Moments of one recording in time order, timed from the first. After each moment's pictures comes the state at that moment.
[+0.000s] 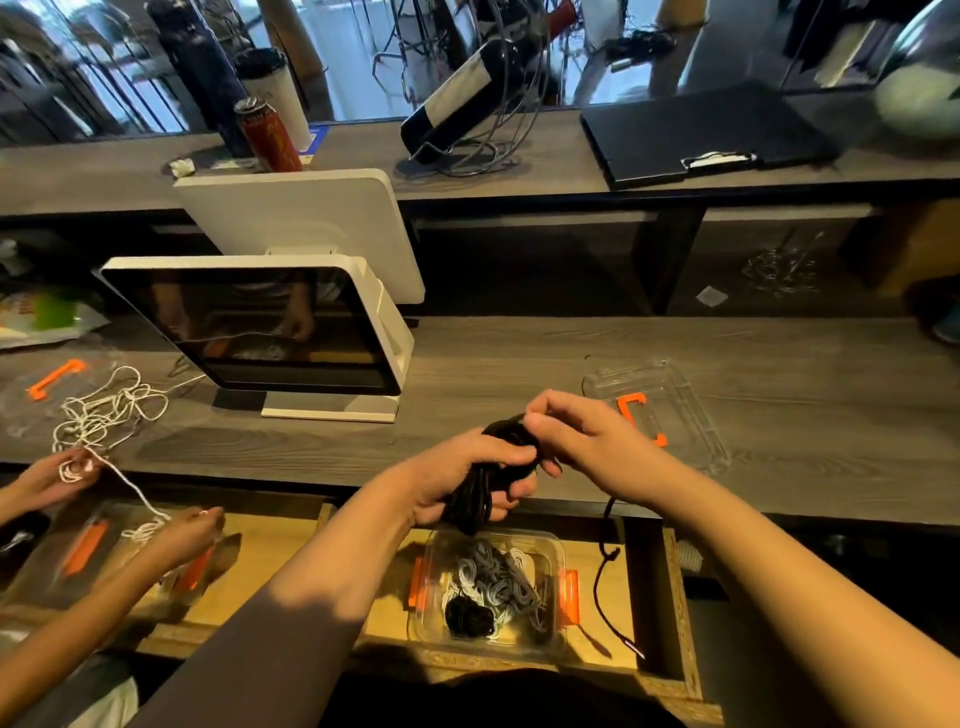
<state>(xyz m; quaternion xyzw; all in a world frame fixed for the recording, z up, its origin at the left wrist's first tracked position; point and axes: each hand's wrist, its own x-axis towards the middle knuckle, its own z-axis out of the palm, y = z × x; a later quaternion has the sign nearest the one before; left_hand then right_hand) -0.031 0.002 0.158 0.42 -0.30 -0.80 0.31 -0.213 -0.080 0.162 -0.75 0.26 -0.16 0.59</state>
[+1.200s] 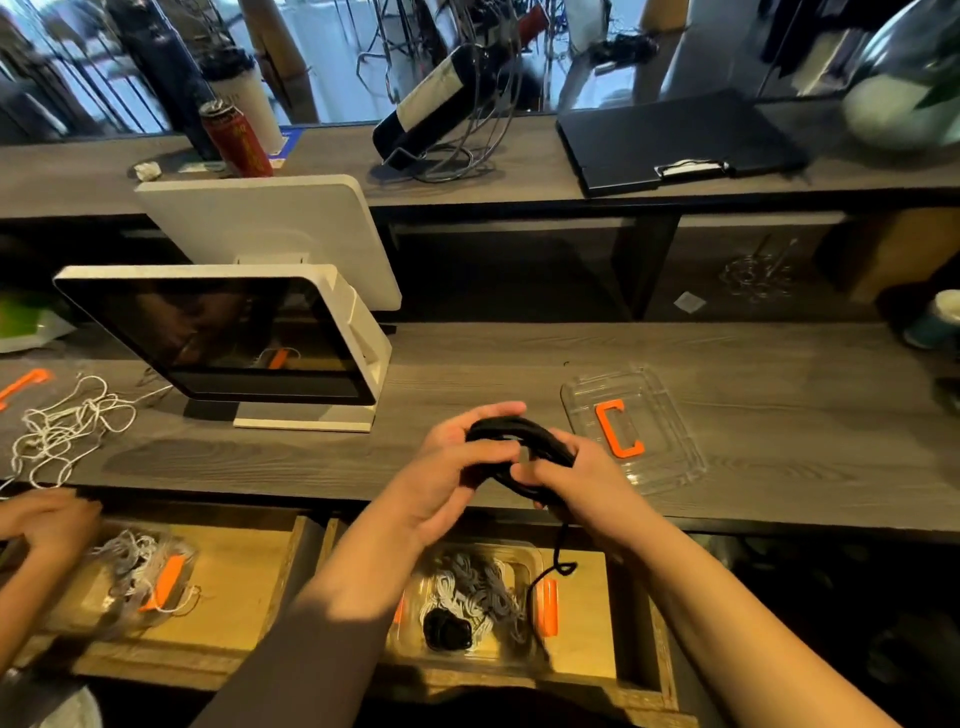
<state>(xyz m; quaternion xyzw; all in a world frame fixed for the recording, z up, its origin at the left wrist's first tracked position) -0.066 -0.008 0.165 0.48 -0.24 -0.65 0.53 -0.226 -0.066 0.144 -0.54 0.41 -0.19 0.71</state>
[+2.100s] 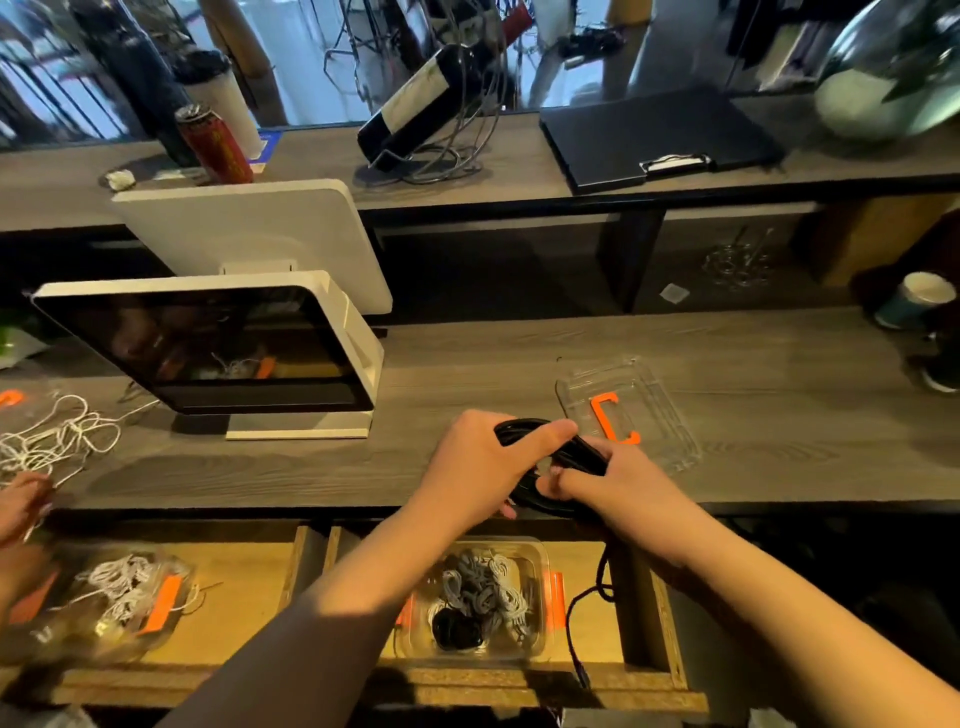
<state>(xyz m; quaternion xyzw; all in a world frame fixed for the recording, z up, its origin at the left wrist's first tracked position) -0.077 -0.009 0.204 0.68 -0.49 -0.44 0.33 -0.240 -0.046 0.197 -0.58 0.44 -0.15 0.66</state>
